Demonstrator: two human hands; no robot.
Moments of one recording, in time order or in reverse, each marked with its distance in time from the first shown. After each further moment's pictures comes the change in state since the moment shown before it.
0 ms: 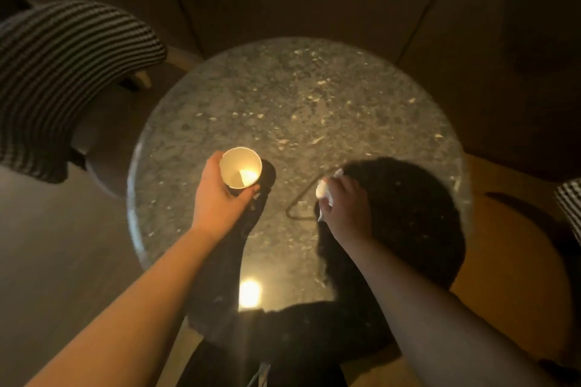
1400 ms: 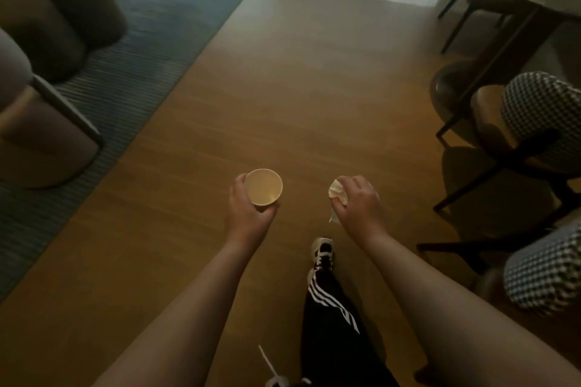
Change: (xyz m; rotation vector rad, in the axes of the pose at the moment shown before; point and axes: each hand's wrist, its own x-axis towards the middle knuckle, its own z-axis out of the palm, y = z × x) left_hand -0.340 -0.439 -0.609 0.018 1.293 -0.939; right_hand -0.216 -0.861 0.335 0.082 -0.630 -1.285
